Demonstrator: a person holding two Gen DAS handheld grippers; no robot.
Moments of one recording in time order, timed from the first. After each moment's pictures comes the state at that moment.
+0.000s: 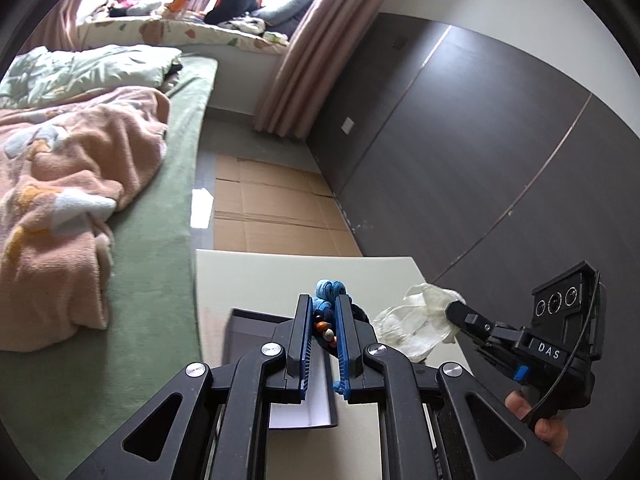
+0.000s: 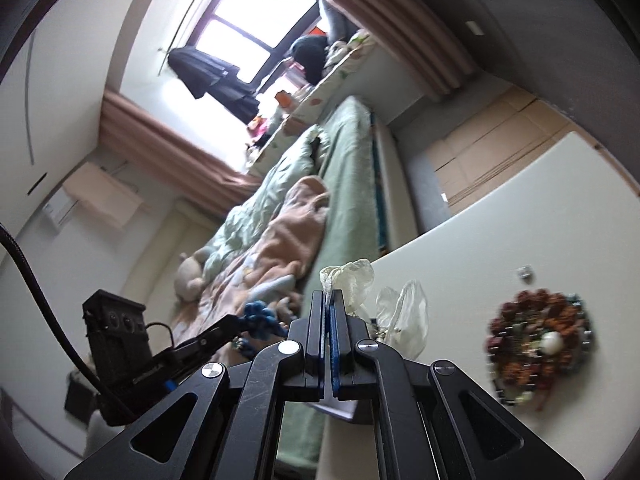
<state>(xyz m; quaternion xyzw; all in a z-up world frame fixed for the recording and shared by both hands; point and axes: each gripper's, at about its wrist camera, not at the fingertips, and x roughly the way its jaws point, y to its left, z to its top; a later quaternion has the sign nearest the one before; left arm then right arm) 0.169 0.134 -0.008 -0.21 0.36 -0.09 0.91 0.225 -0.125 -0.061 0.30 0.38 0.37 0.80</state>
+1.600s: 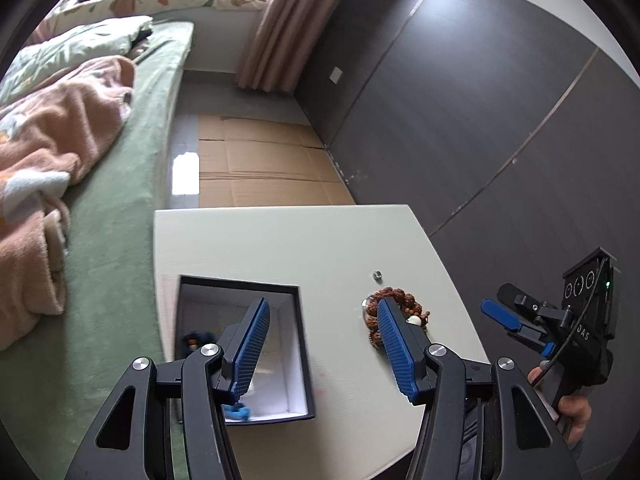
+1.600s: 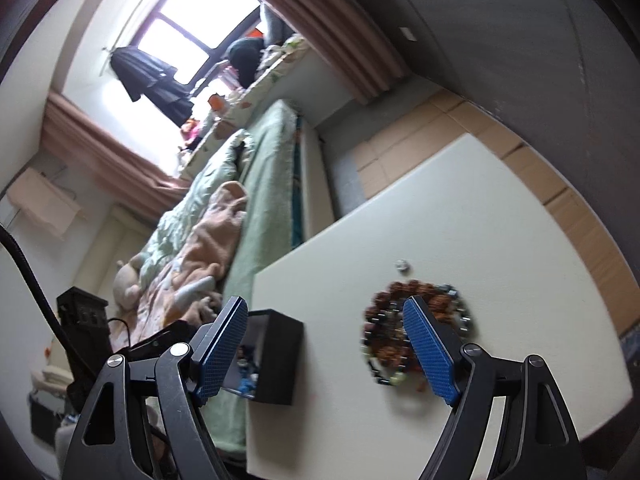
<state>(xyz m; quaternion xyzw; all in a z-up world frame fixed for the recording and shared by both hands) 0.199 0.082 -0.040 -0.17 0.44 -0.13 0.87 0.222 -0.214 -0.077 0.27 0.42 0.23 0.83</state>
